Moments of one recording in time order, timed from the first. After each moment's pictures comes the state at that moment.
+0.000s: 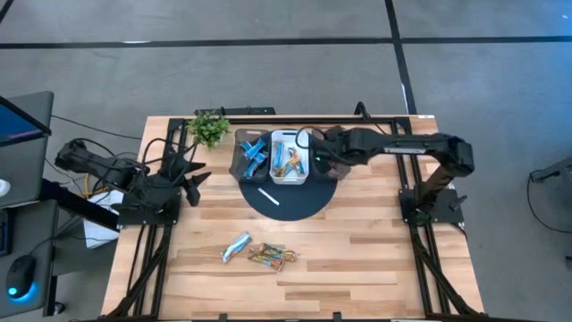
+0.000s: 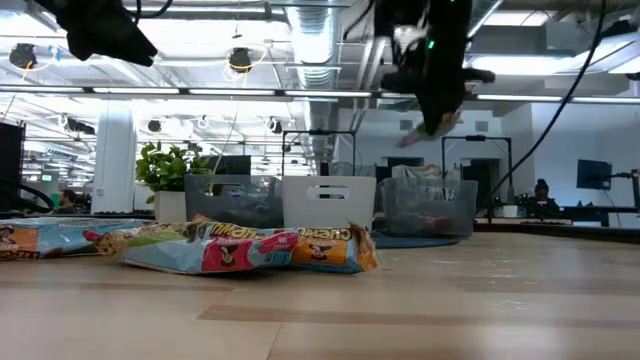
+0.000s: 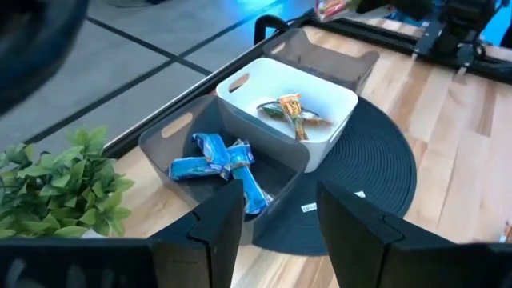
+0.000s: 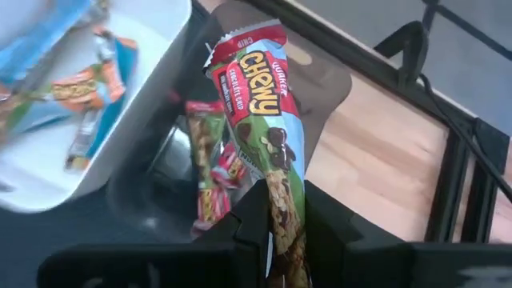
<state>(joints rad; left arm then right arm) -0.41 0.61 0.75 -0.88 -0.84 -0.67 -0.17 1.66 1.43 -1.25 0.53 0.85</state>
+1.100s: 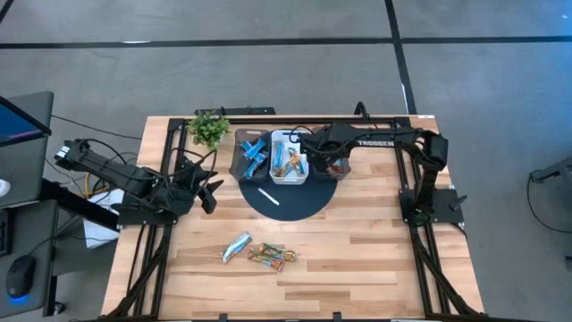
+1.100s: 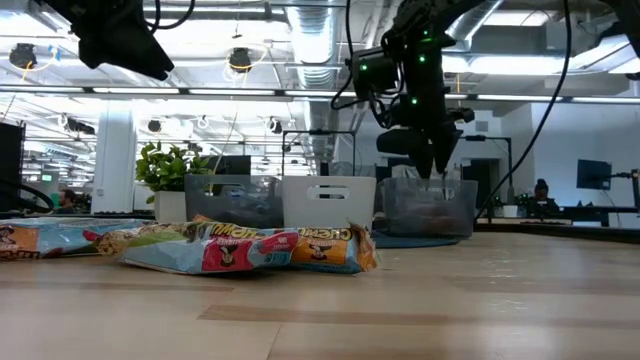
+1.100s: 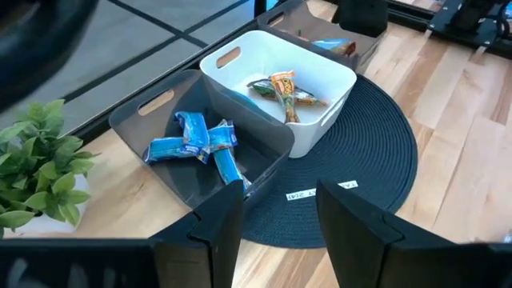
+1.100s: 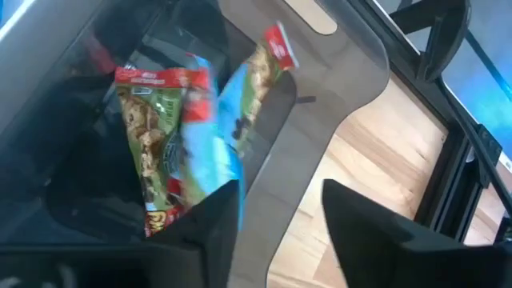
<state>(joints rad) -0.41 0.81 0.75 -0.80 -0.83 -0.78 -0.30 1.86 1.43 -1.20 0.49 0.65</state>
